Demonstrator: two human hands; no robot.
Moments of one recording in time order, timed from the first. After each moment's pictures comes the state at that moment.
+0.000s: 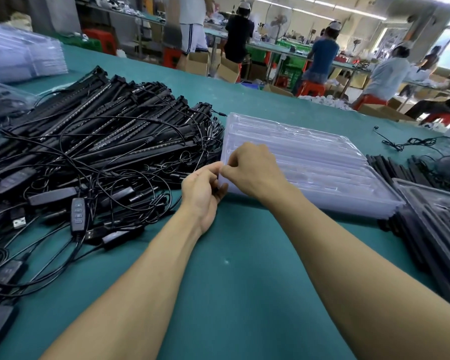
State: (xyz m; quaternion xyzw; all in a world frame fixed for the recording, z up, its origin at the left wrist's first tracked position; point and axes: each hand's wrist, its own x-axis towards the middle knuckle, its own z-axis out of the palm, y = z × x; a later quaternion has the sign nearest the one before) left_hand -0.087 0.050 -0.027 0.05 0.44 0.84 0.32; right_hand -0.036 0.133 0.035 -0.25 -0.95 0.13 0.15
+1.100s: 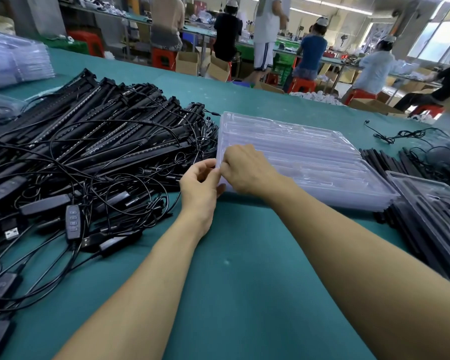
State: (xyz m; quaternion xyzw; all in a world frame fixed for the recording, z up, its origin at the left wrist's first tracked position) left_hand -0.087 0.057 -0.035 0.11 0.49 0.83 0.23; right_hand -0.041 0.133 0.039 -0.20 -0.97 0.04 0.10
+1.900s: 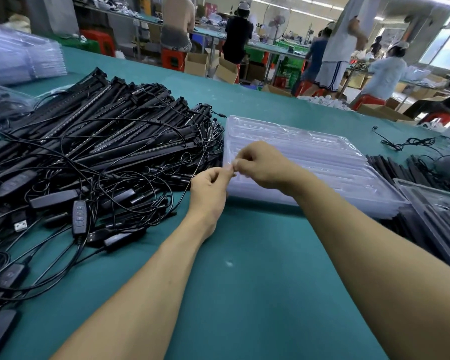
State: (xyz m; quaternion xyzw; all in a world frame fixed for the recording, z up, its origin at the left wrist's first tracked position) left_hand -0.081 0.055 -0.034 0.18 0.58 0.77 0.19; right_hand -0.029 0.152 0.055 -0.19 -0.96 0.21 0.08
